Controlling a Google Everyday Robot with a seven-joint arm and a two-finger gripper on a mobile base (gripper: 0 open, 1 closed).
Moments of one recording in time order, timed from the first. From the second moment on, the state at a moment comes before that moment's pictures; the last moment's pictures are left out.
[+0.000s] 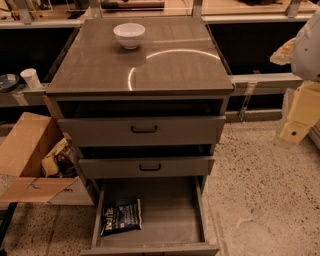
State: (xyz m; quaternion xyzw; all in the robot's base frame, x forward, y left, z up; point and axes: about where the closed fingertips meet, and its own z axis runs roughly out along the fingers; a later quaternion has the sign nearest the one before) arm 0.438 -0.217 0.976 -0.60 0.78 -0.03 0.16
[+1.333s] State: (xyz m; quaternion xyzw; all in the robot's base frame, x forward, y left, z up) arm 0.447 -0.173 0.853 -0.66 0.74 0.02 0.15
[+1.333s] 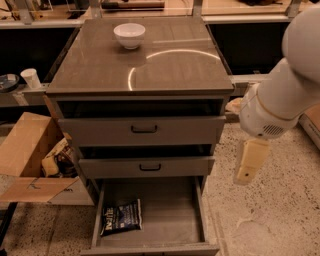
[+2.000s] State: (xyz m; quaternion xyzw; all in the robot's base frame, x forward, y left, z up) arm 0.440 -0.128 0.741 -0.68 0.71 0.10 0.16
